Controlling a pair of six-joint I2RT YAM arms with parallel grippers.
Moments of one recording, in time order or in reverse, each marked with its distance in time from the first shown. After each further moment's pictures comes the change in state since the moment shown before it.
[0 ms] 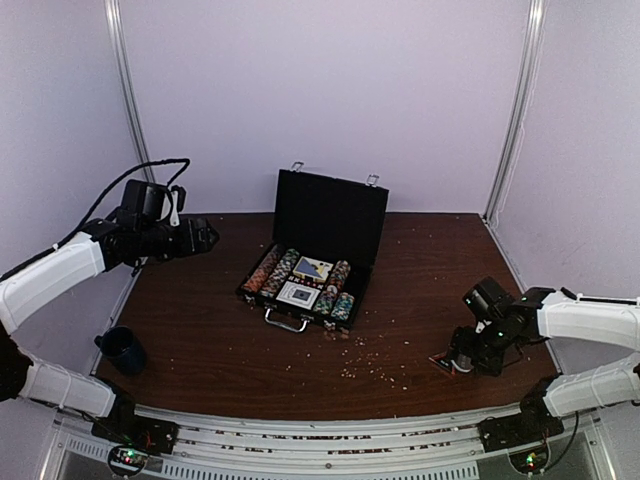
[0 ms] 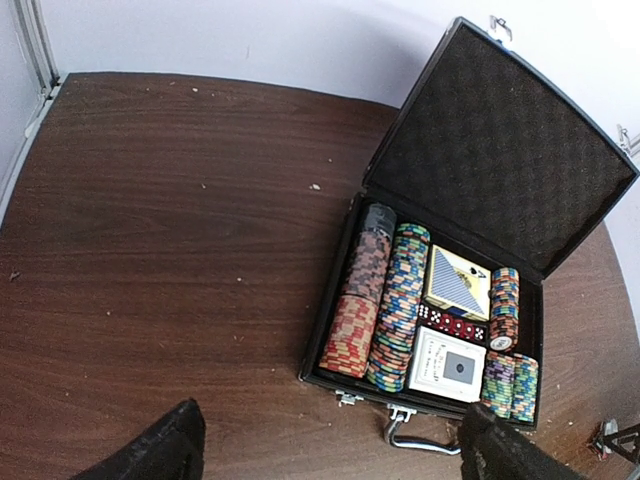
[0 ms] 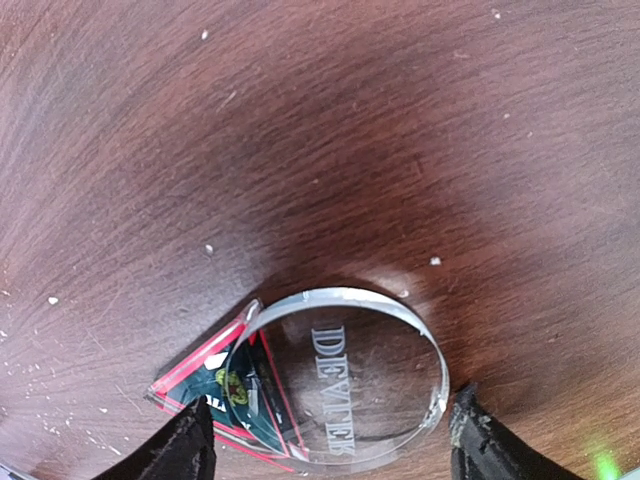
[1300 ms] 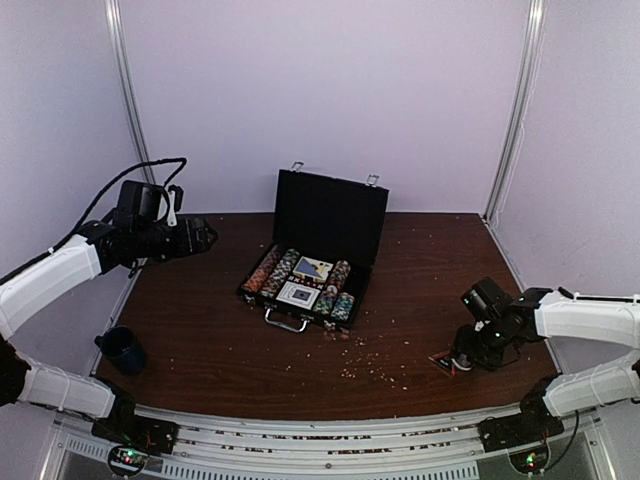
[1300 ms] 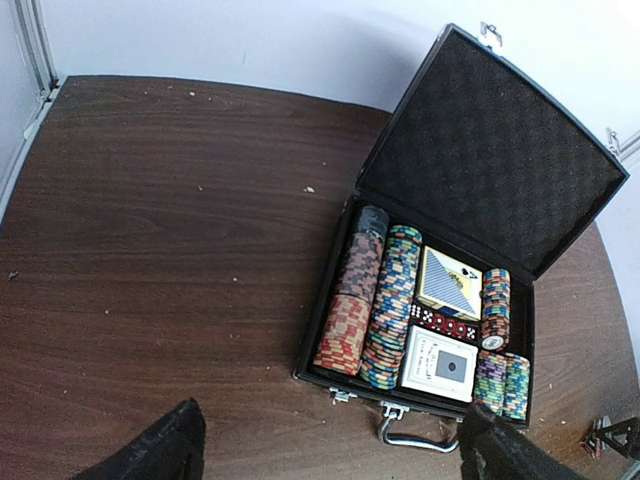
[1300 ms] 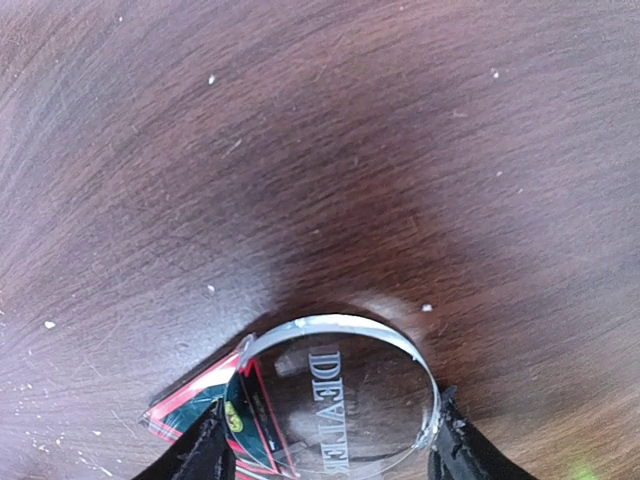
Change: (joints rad) left arm 0.000 -0.031 -0.011 -0.002 0.013 -0.008; right arm 0.000 0.021 -0.002 0.035 0.080 -0.039
